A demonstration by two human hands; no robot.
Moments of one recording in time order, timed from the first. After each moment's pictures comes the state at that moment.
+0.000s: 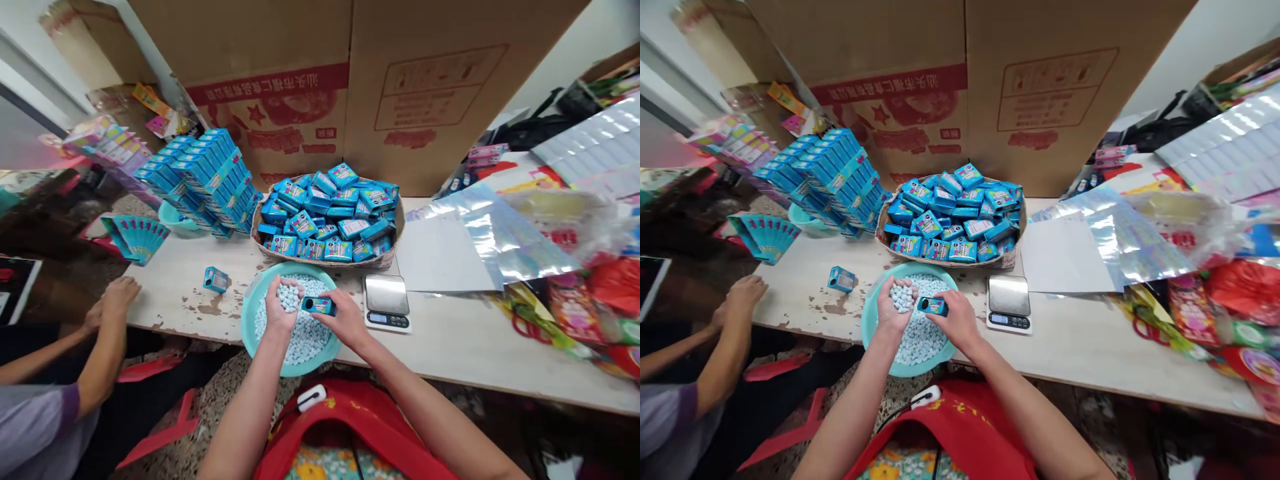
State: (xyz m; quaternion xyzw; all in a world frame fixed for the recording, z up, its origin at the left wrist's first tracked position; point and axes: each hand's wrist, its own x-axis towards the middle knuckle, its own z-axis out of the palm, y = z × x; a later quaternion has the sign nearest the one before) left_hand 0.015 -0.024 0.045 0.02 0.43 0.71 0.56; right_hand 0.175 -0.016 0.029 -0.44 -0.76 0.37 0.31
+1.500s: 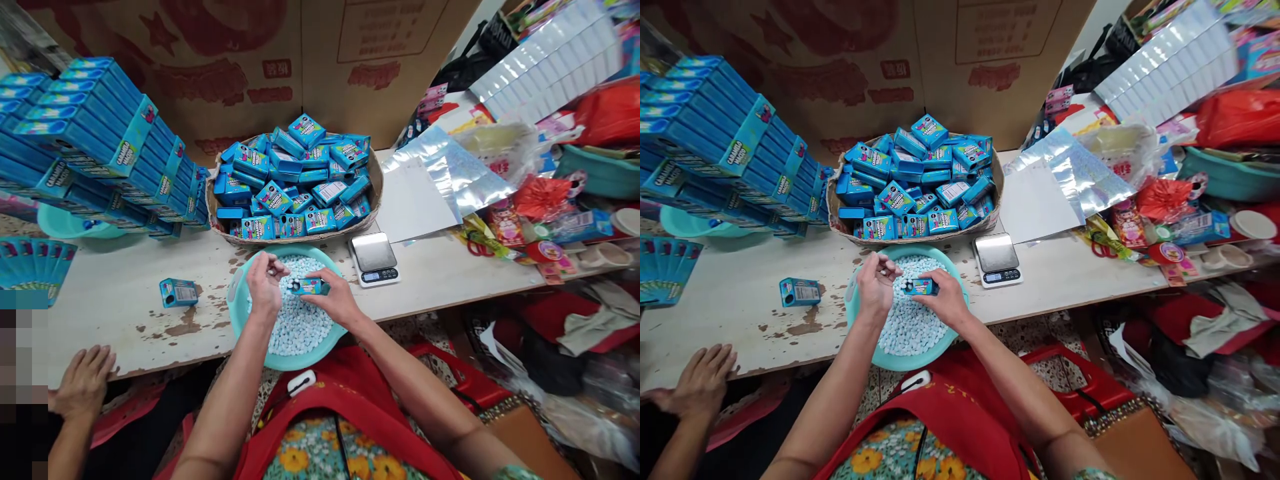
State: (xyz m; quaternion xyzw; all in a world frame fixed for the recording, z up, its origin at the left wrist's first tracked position) left_hand -0.038 0.007 0.010 0.27 0.54 0.61 0.51; right_hand 0.119 -0.027 0.014 -0.54 -0.64 0.41 0.37
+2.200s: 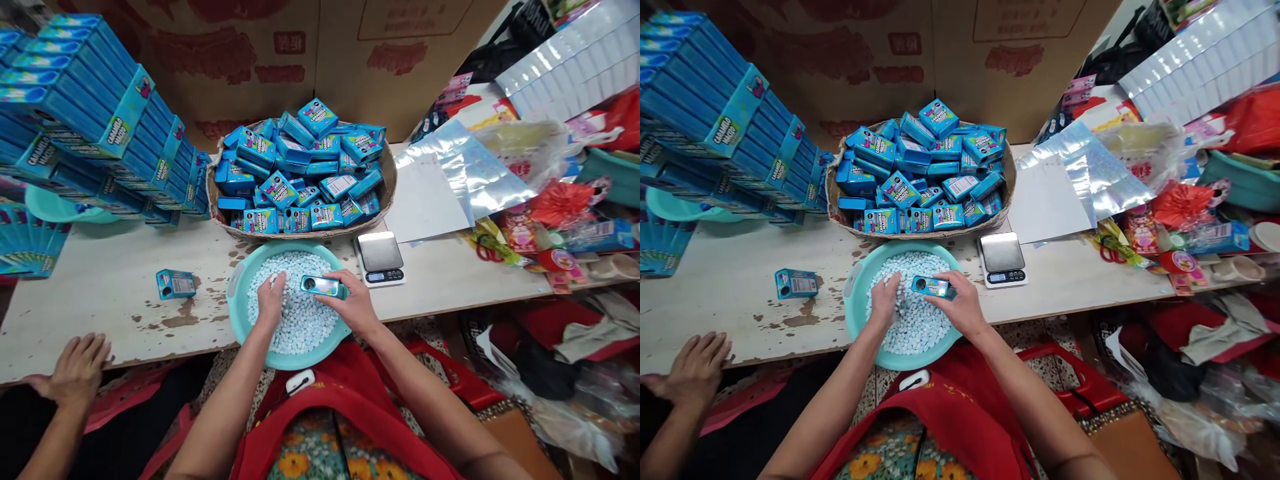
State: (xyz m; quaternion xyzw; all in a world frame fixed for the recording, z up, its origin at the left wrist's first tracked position) left_hand -0.047 -0.027 -0.038 0.30 0.69 0.43 0.50; right_hand 0.133 -0.032 0.009 -0.55 -0.64 0.38 0.39
